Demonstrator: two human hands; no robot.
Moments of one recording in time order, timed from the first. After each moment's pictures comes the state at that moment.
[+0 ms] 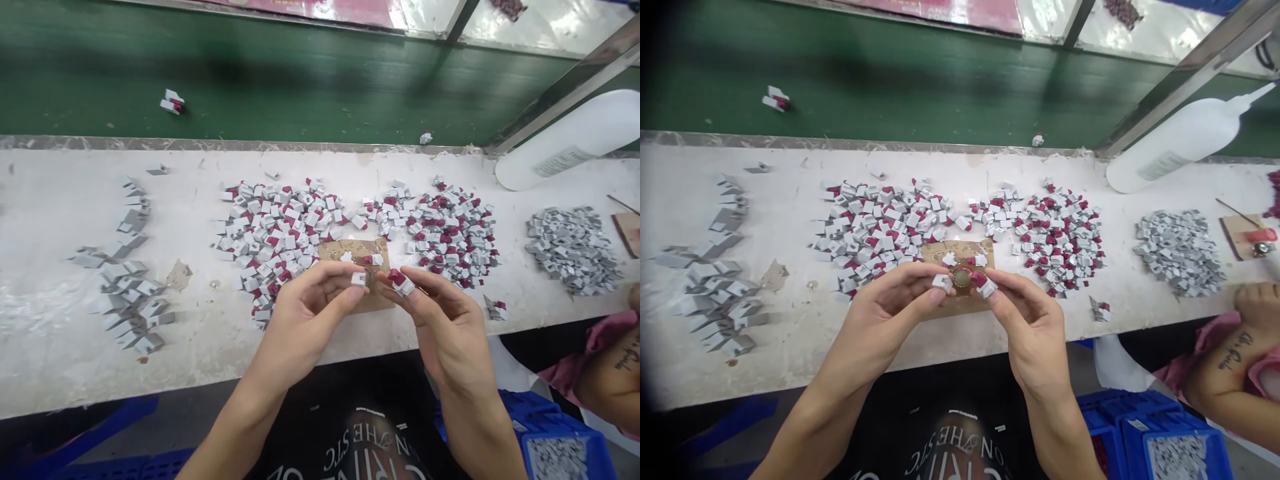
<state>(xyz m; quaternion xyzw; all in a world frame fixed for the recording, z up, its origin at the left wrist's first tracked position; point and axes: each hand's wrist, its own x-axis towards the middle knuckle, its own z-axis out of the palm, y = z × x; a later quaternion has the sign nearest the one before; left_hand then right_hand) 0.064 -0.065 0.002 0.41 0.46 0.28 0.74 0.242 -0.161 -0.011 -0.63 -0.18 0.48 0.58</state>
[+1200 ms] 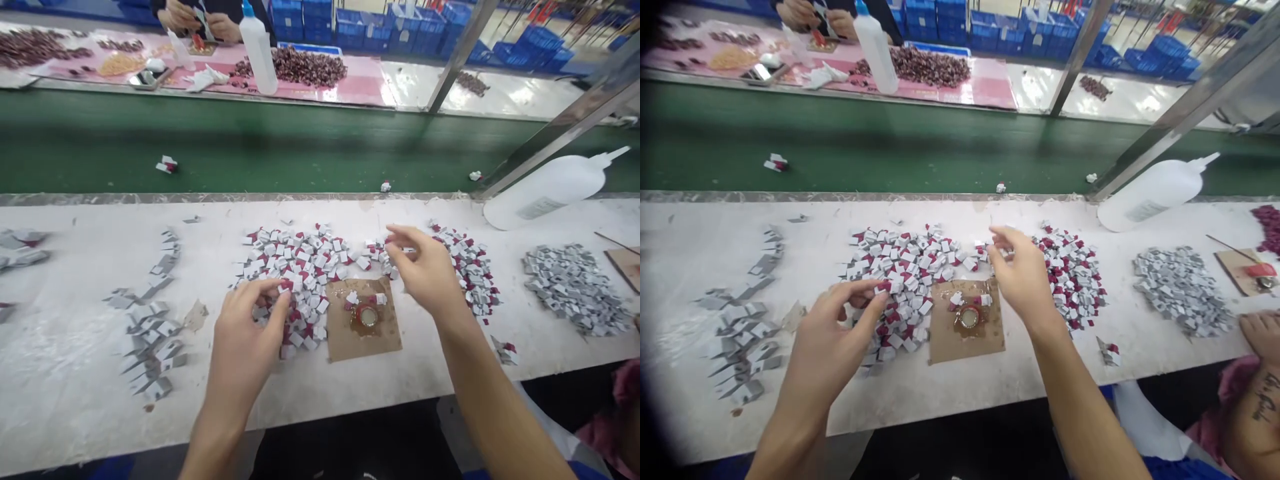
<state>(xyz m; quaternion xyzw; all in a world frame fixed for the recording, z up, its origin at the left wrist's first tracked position) -0.001 -0.028 -0.015 0.63 0.68 0.21 0.32 0.287 -0.033 -0.031 -0.77 -0.44 0.31 0.34</state>
